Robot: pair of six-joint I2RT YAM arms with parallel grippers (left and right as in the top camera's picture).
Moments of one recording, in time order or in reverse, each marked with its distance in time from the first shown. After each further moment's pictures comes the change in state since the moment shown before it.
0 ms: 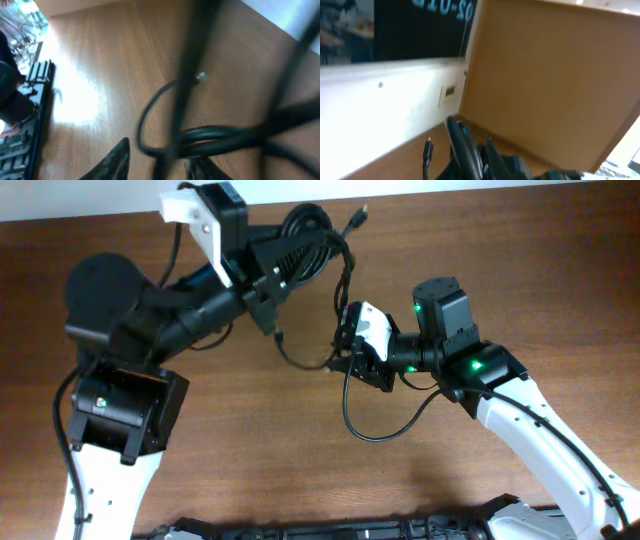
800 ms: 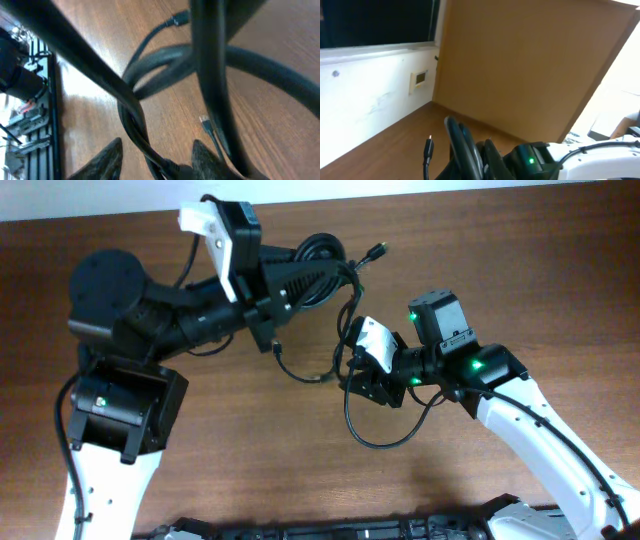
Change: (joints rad) left arm 0.006 0.000 -0.006 -0.029 0.184 0.019; right arm 0.000 0.000 0.004 -0.251 0.089 0.003
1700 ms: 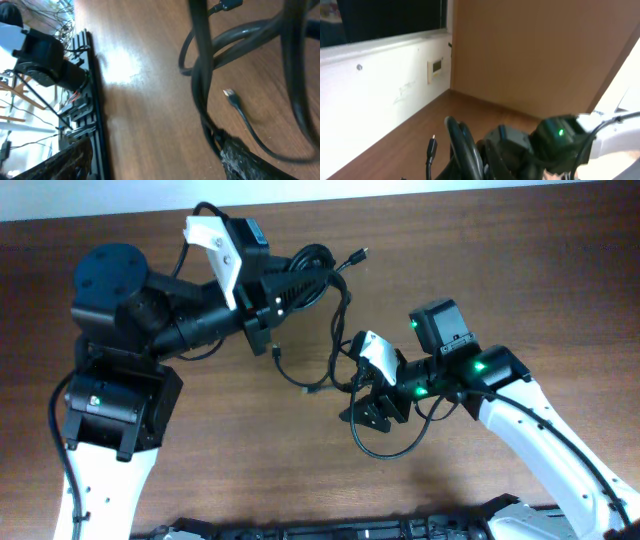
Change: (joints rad) left arm 0.042 0.000 0.000 -0.137 0.002 0.223; right arm -0.001 -0.009 0.002 -0.164 -0.106 0.016
